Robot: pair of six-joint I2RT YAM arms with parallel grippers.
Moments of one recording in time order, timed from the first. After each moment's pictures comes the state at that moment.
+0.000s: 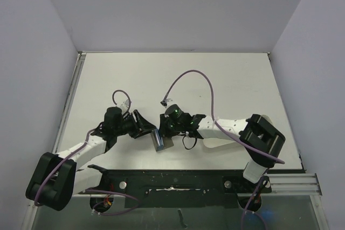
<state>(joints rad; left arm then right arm) -0.35 1.15 0.35 0.20 0.52 -0.99 0.96 1.68 0.95 -0.05 -0.06 0.67</state>
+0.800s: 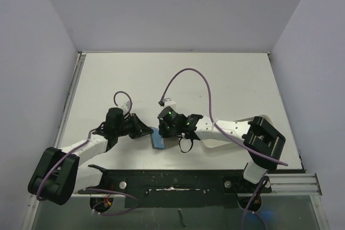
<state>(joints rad) -0.35 1.21 0.34 0.22 0.52 -0.96 1.04 1.66 1.05 -0.23 0.14 0.68</state>
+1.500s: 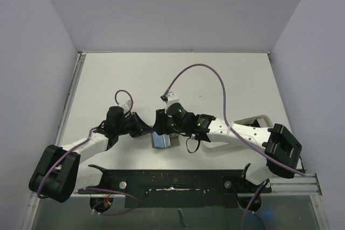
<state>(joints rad) -0.35 1.23 0.36 0.22 0.53 -0.94 1.03 1.48 1.01 -0.18 0.11 0.63</state>
